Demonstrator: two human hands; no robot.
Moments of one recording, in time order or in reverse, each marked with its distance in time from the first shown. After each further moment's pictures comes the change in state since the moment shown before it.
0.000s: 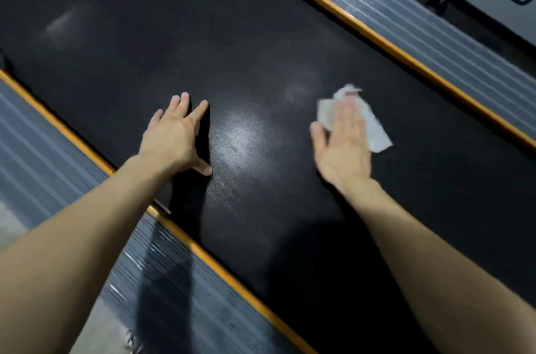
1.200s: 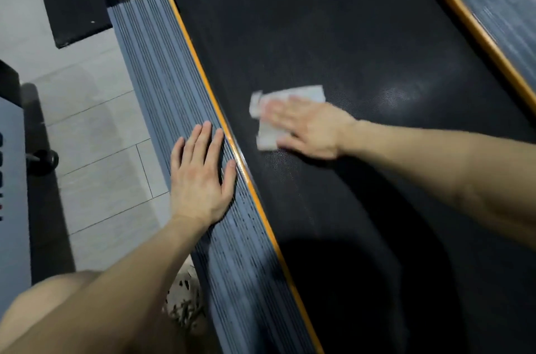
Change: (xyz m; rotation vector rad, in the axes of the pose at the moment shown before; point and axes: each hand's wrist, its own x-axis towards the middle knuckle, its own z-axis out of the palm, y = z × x) left_hand -0.176 -0.010 0.137 -0.094 0.594 -0.422; right_hand 0.021 -0.155 0.016 -0.323 -0.514 -1.411
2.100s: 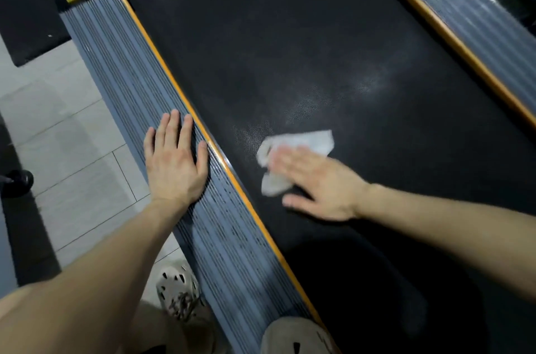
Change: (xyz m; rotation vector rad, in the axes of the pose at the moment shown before) left_hand -0.001 0.007 -0.003 0.018 0.011 0.000; right_hand -0.150 -0.097 0.056 0.247 0.082 0.060
